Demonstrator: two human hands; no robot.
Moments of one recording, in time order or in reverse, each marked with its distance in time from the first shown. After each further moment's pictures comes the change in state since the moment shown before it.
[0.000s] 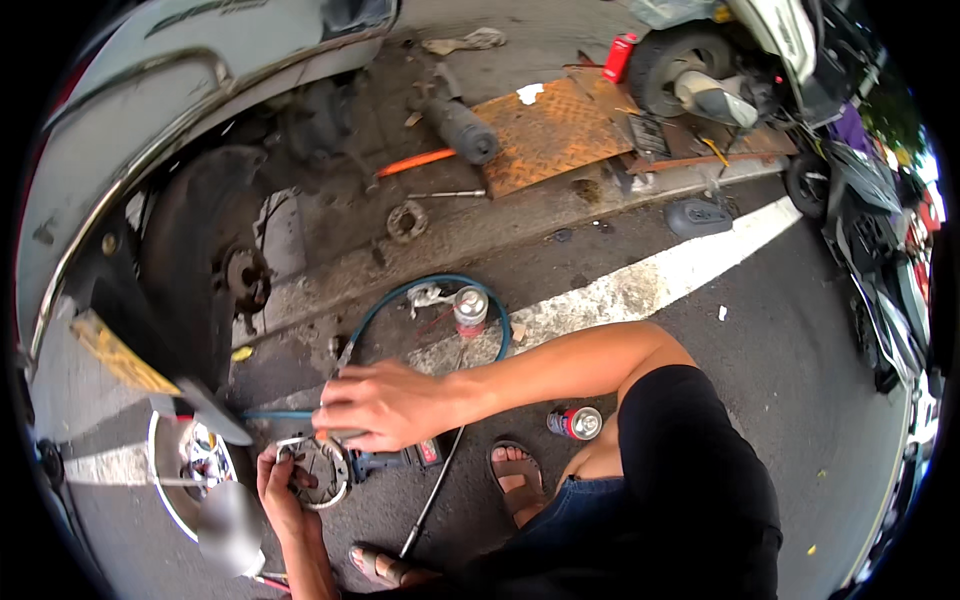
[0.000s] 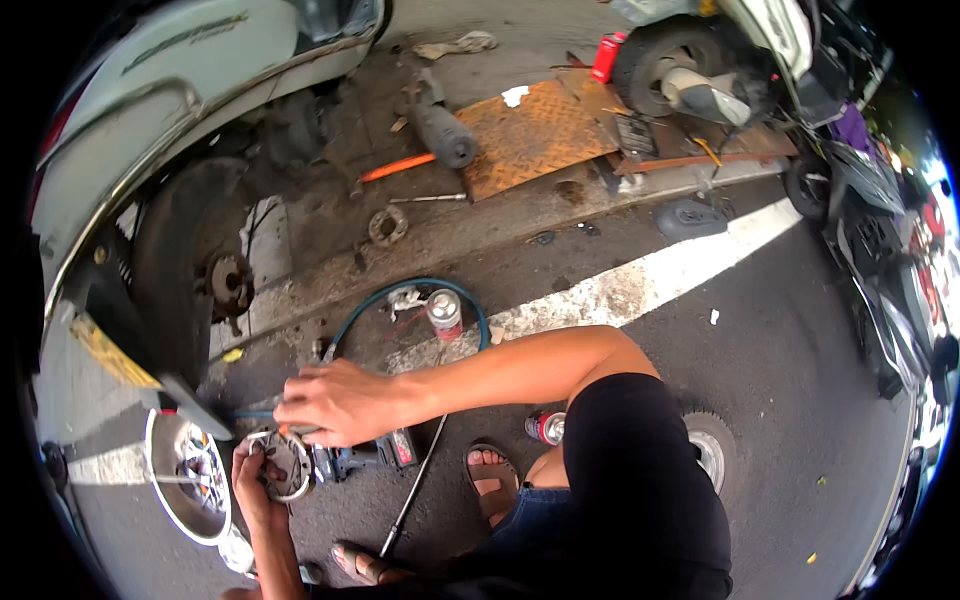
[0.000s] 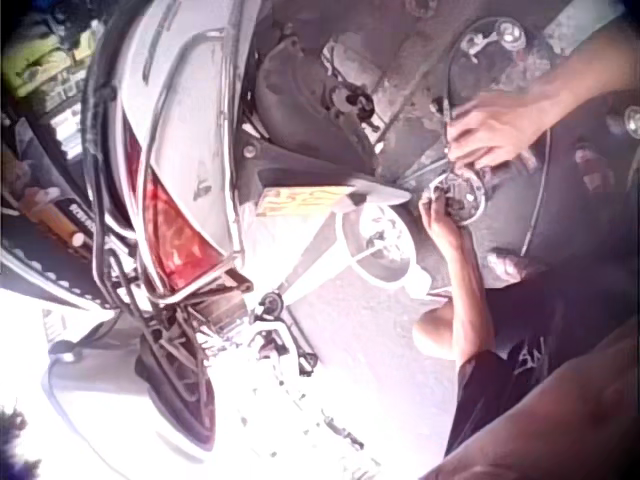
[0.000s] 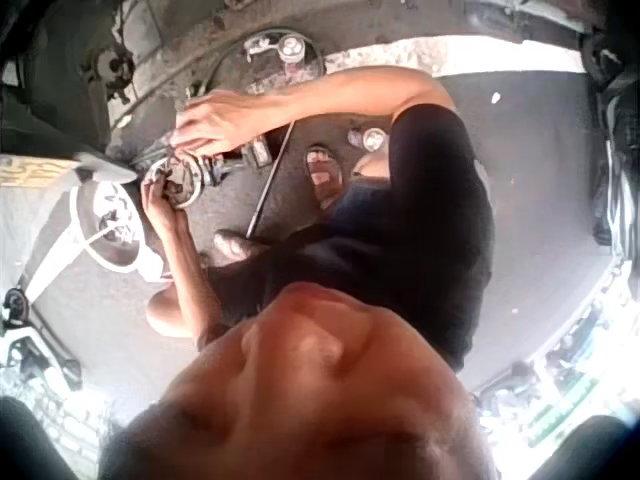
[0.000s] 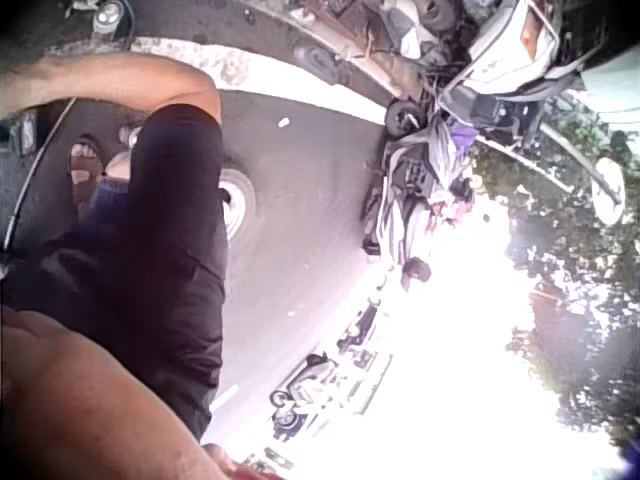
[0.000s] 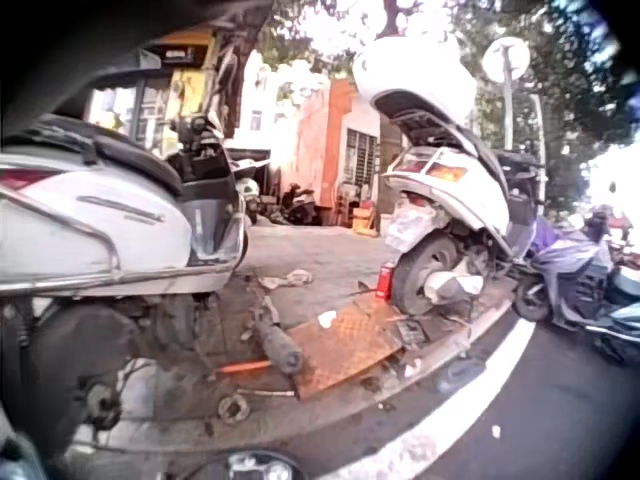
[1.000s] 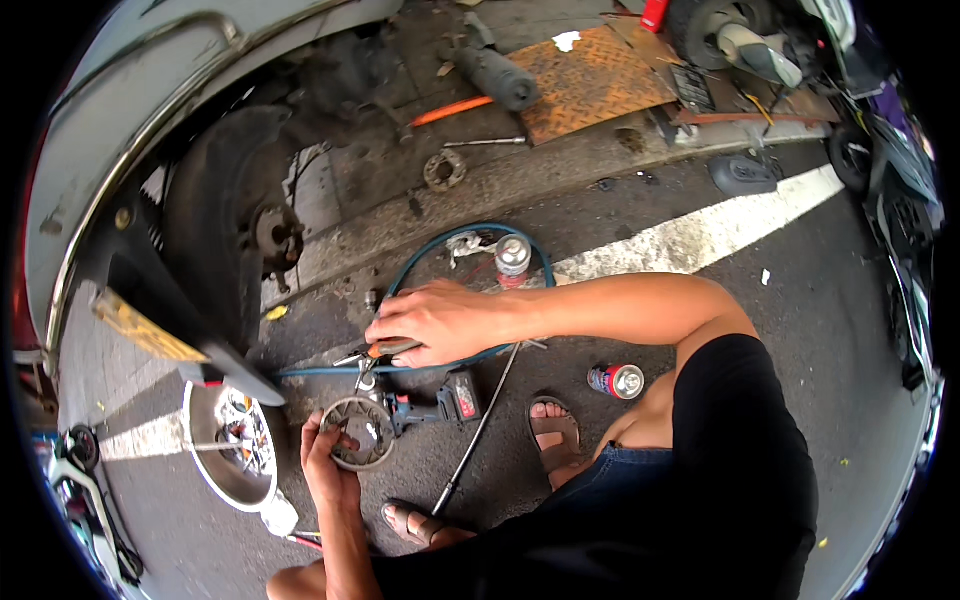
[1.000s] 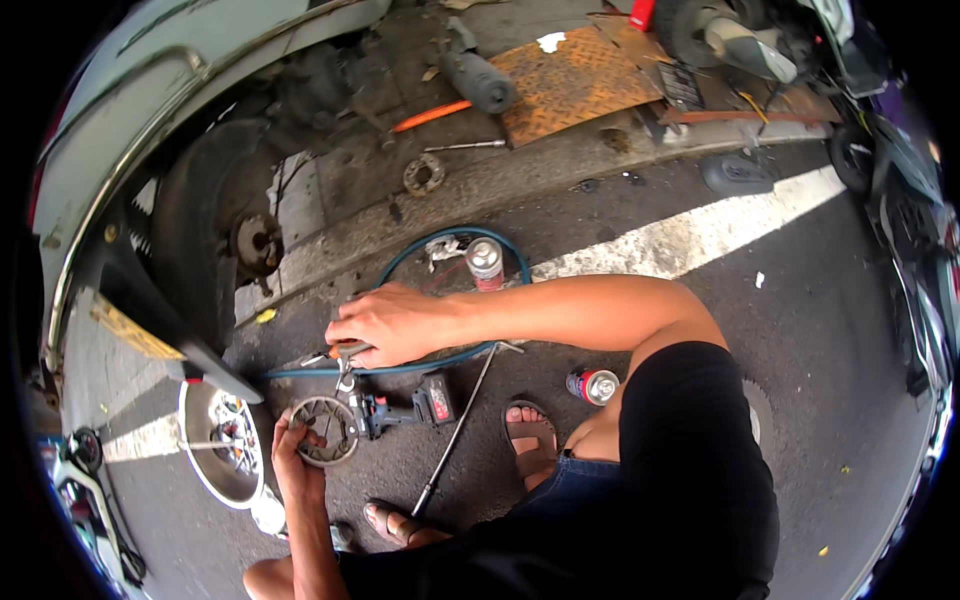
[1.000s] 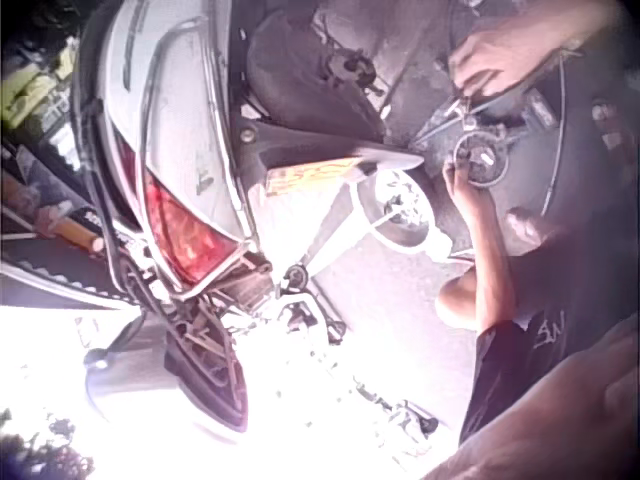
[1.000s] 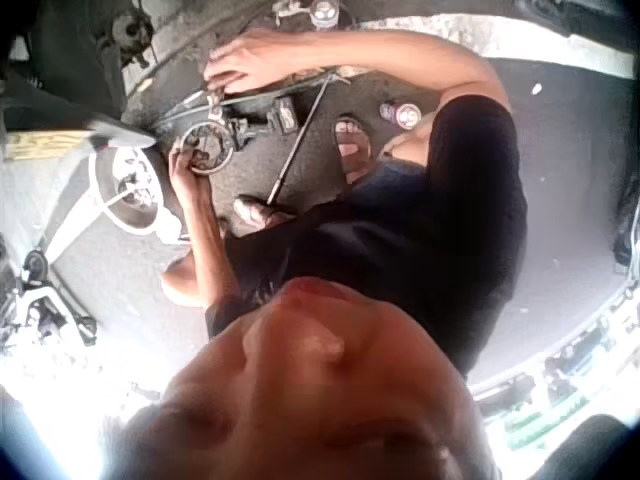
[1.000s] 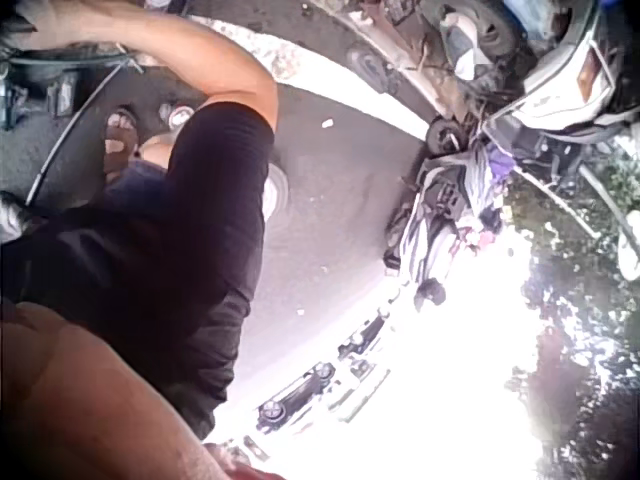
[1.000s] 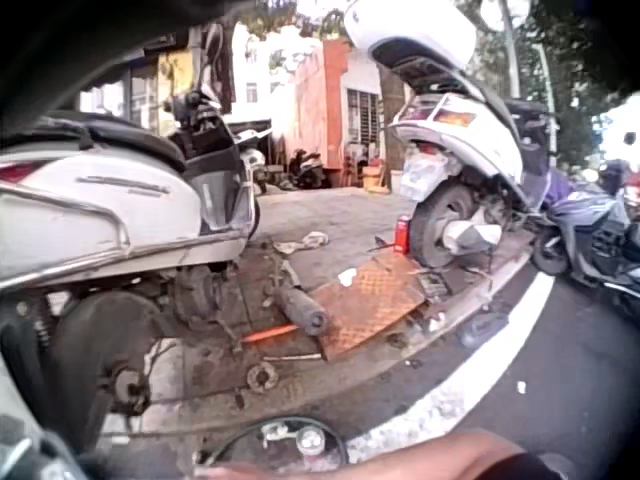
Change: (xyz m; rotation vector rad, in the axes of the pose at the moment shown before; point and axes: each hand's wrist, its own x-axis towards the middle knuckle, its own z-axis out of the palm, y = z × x) left_hand 0.002 -0.019 0.001 -0.103 -0.092 -0.115; right_hand -0.029 0.051 -0.027 -0.091 -0.116 0.221
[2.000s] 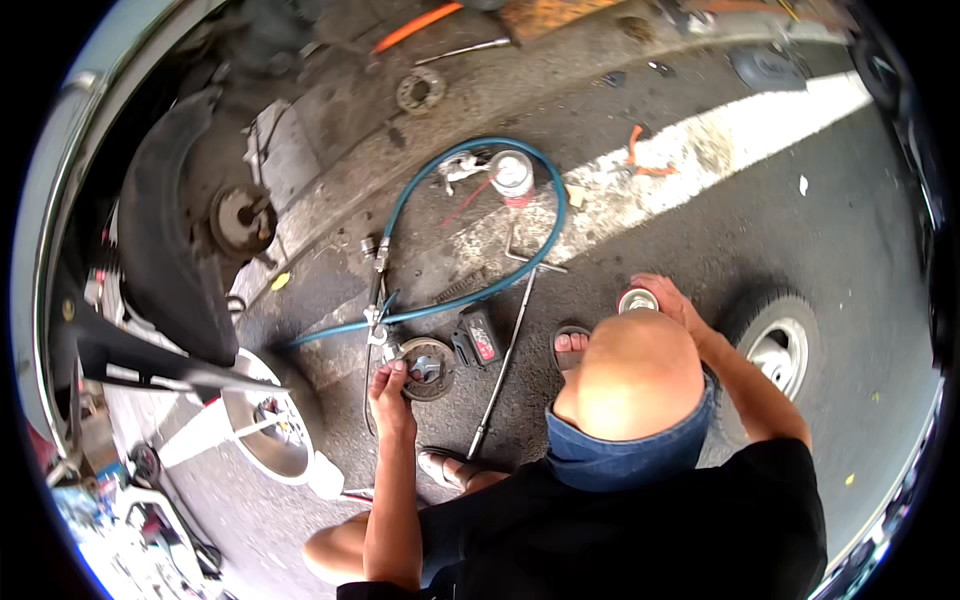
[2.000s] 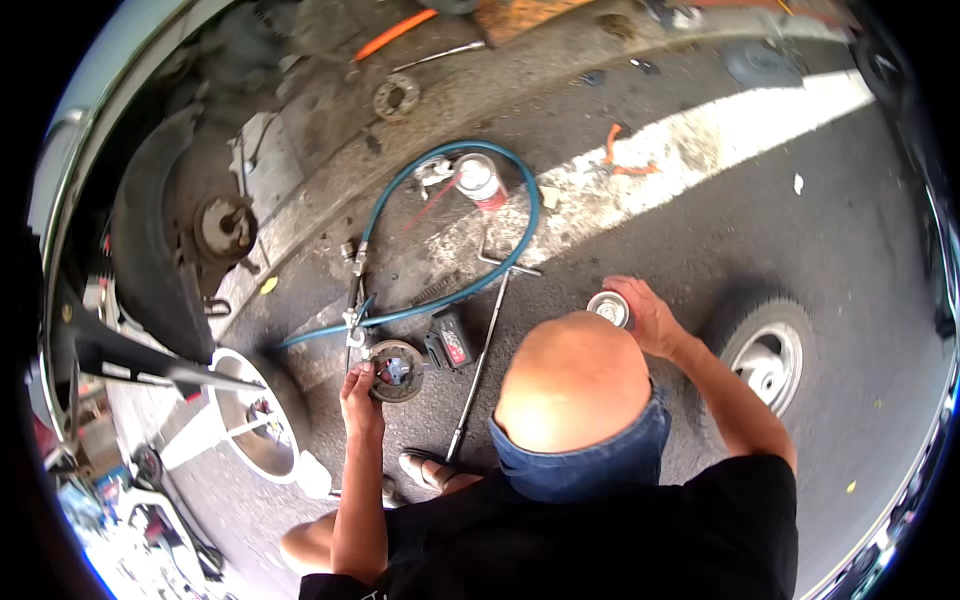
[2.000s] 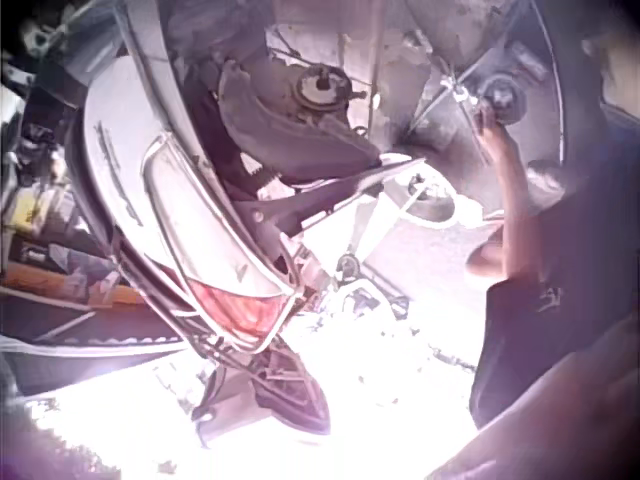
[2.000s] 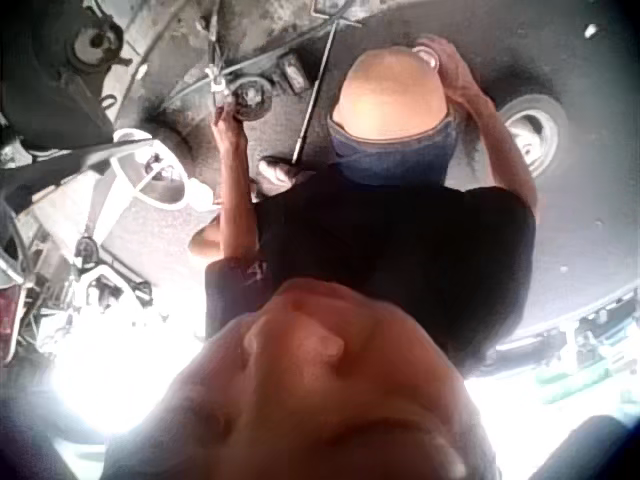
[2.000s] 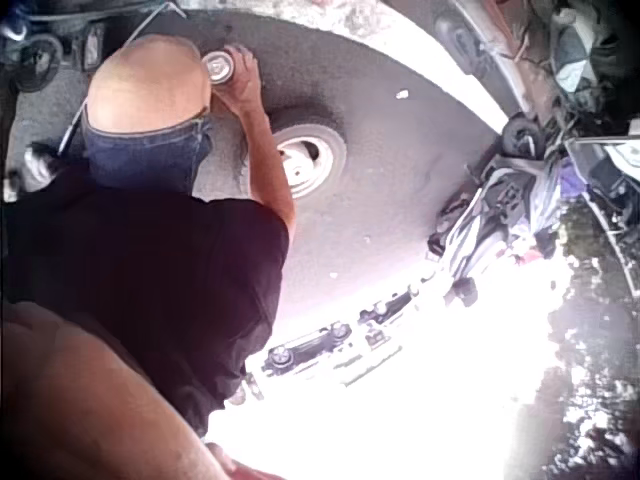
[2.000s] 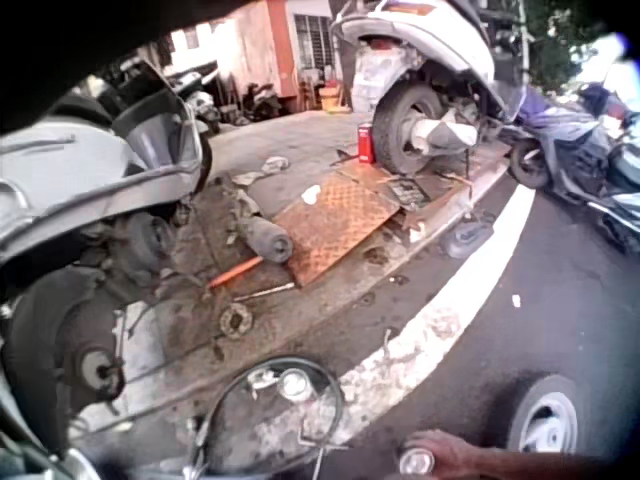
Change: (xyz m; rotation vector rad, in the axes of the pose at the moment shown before) left_hand 0.063 -0.118 -0.019 0.248 -0.107 -0.221; right_hand -0.366 -0.024 0.077 -0.016 0.271 0.875
